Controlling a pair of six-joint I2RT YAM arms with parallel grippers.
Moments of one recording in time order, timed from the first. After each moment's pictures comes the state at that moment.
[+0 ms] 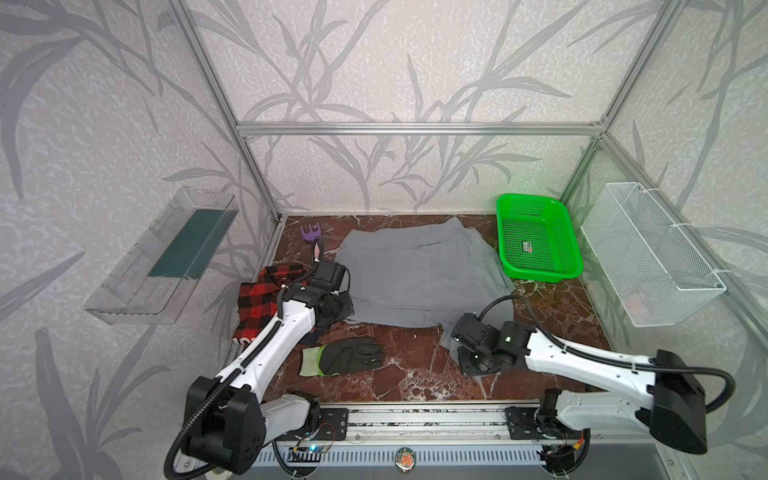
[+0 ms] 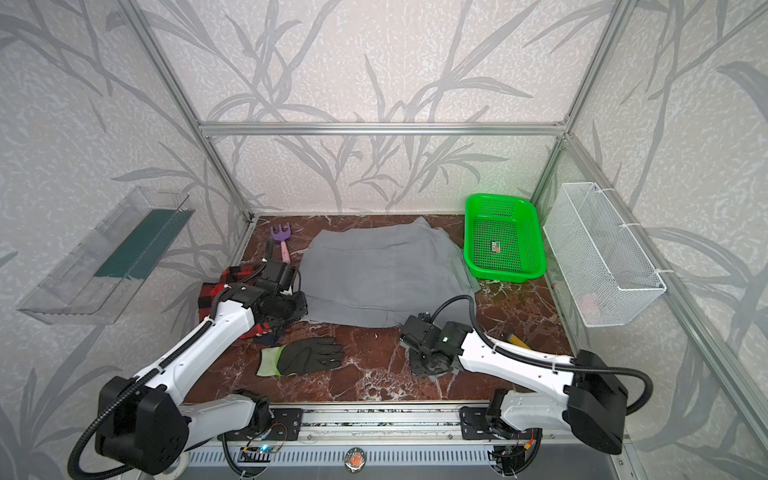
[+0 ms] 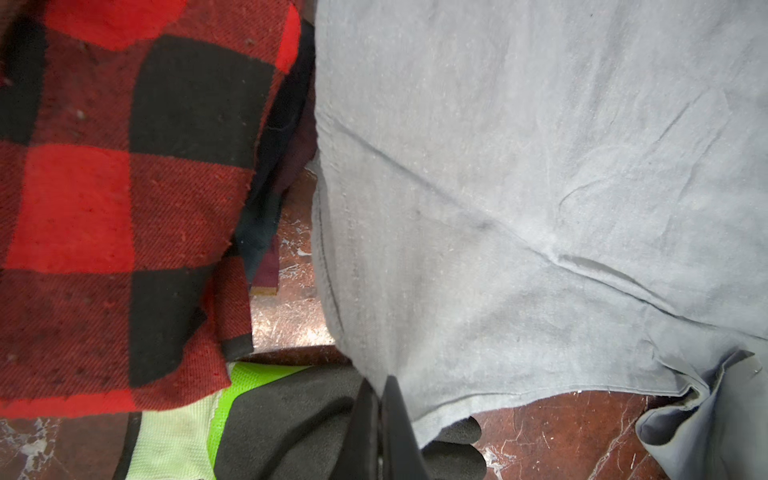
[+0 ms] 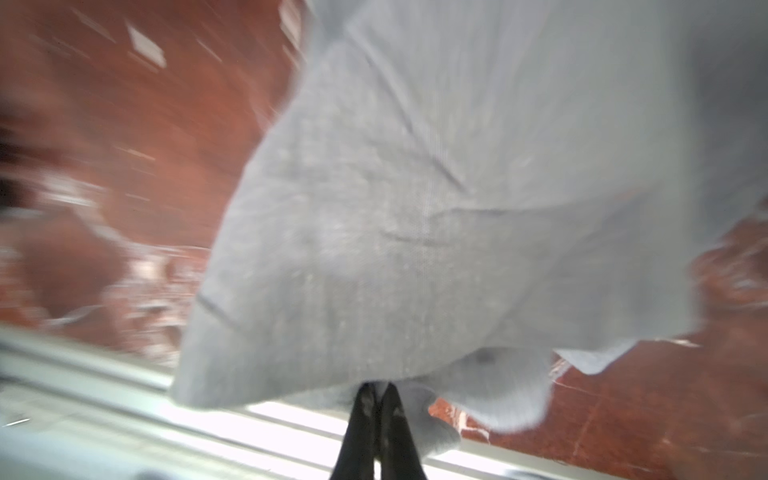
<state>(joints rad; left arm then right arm) -0.26 1.20 0.89 -0.85 -0.03 -0.60 1.01 1.16 0.82 -0.90 0.06 0.91</state>
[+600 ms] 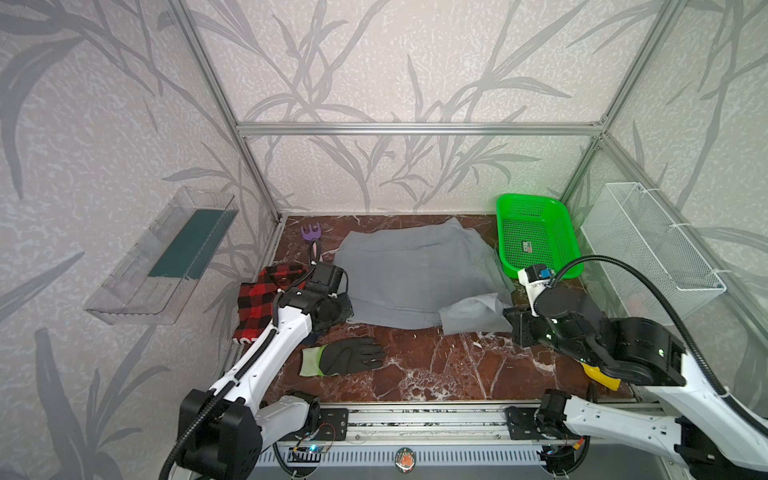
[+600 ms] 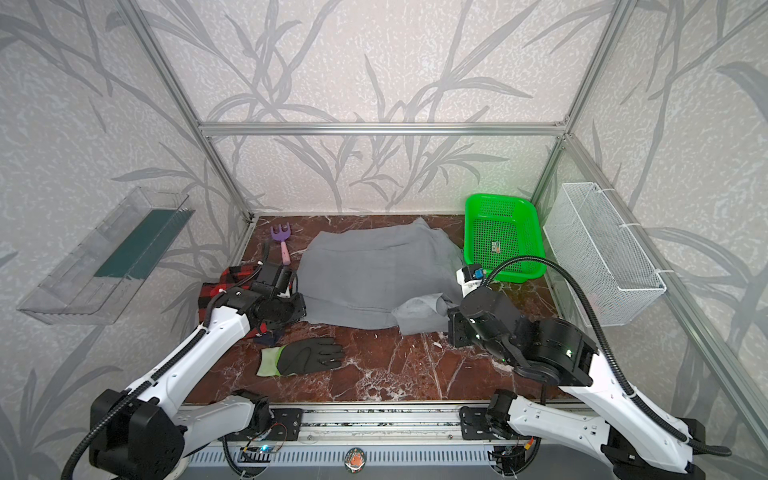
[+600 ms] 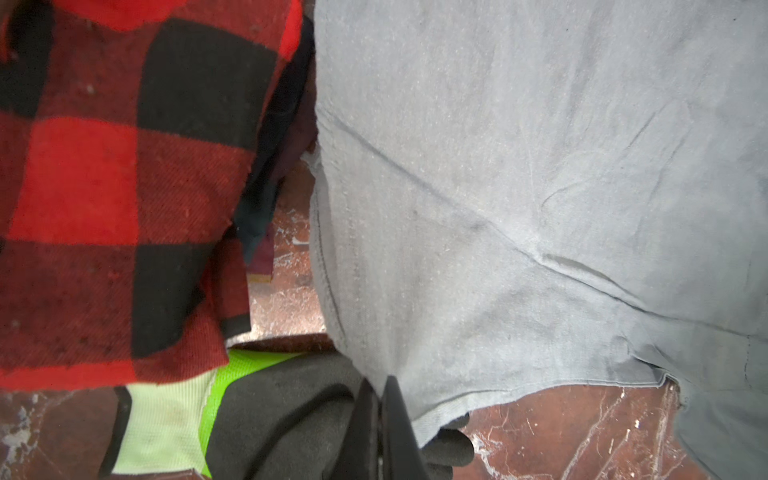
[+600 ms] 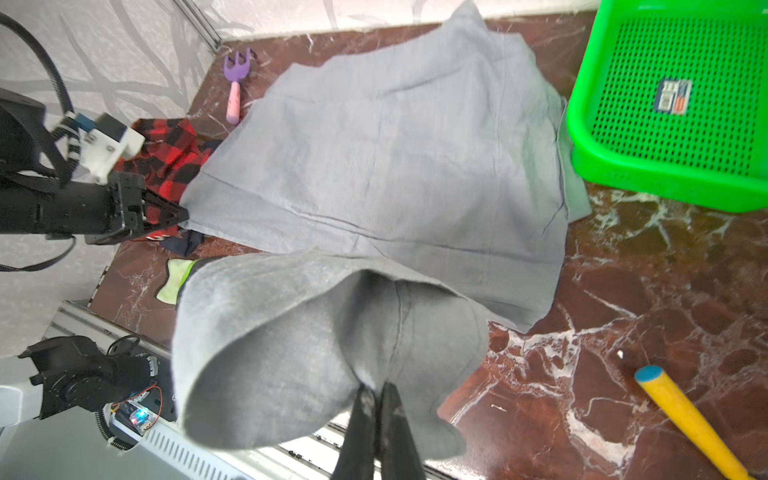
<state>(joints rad) -0.26 1.14 0.87 -0.88 0.00 -0.64 0.99 0.84 1.32 -1.23 0.35 0.66</state>
